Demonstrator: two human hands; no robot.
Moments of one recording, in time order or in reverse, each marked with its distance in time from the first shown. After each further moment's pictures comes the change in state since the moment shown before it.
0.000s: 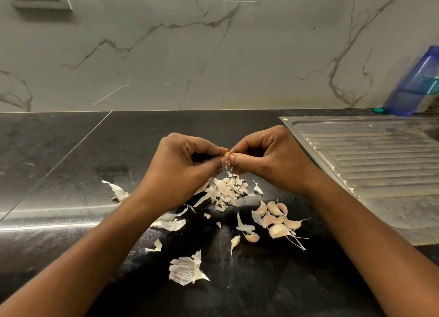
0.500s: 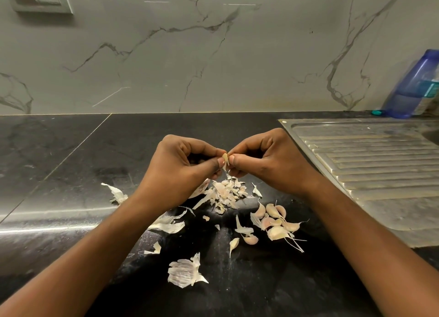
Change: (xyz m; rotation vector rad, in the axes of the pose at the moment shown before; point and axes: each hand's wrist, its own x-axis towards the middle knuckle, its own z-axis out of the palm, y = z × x) left_hand 0.002 -0.001 -0.001 -0.076 0.010 -0.056; right_hand 0.001 -0.001 0.001 0.045 0.009 0.007
